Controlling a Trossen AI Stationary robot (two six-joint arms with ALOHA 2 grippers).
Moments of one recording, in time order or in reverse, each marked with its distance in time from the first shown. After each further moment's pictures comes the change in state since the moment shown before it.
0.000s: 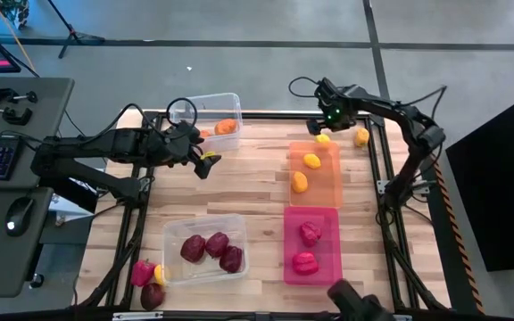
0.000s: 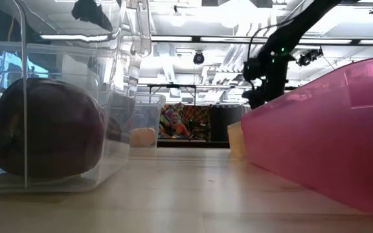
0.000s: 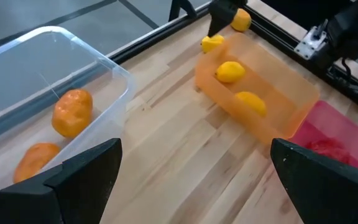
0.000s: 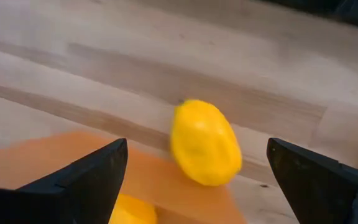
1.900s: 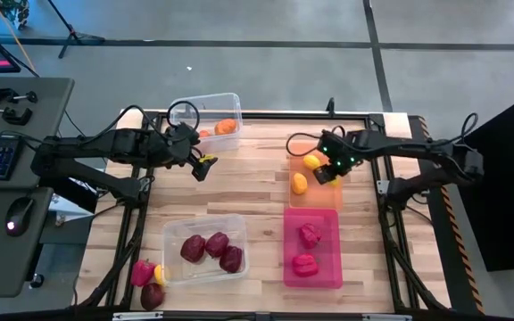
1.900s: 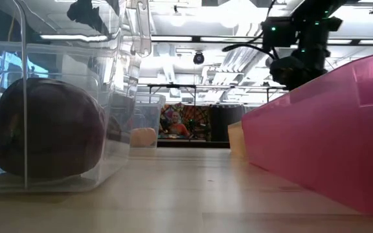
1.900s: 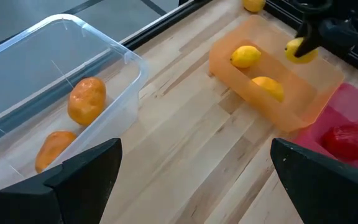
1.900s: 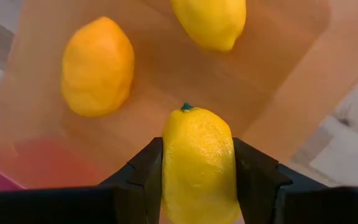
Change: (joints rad) left arm -0.005 0.000 0.000 -0.077 -0.010 0.007; right arm 0.491 -0.441 -0.373 -0.042 -0.015 0.264
